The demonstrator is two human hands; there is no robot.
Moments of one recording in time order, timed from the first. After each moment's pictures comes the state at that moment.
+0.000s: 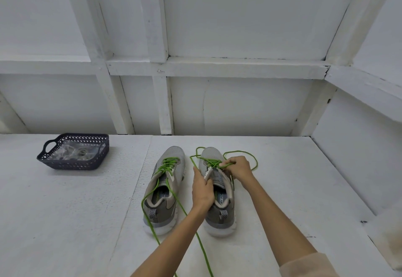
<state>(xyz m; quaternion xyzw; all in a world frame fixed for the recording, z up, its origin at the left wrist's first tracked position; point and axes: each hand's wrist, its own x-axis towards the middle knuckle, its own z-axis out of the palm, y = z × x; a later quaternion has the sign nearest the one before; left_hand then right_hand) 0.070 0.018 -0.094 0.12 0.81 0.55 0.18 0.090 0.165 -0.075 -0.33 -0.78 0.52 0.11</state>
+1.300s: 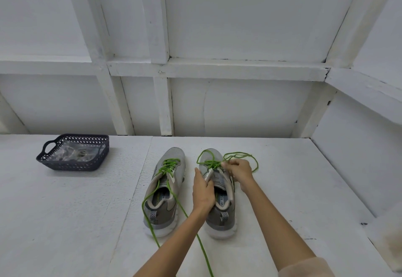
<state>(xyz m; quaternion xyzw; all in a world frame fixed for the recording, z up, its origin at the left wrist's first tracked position) 0.069 0.017 -0.095 0.13 0.82 0.54 0.18 0.086 0.160 -0.088 -0.39 -0.70 0.58 0.18</state>
